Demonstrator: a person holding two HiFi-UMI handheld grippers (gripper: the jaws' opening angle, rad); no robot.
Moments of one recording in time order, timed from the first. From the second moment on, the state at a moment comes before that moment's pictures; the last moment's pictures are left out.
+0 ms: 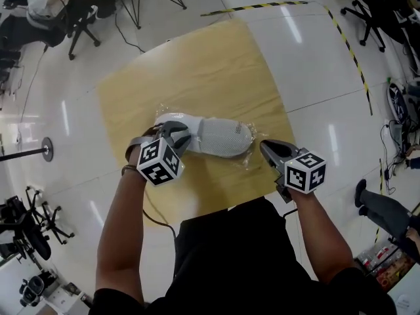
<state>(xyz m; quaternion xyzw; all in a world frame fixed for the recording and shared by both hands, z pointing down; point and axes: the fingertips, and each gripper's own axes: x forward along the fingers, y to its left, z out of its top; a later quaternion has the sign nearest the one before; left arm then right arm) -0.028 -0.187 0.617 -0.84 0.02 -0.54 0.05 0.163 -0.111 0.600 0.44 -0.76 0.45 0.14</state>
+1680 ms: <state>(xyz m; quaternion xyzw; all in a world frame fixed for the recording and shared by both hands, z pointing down) -0.051 -0.131 0.612 -0.85 0.10 -0.51 -0.03 0.111 -0.134 0.599 0.27 -0.82 0.49 0.13</state>
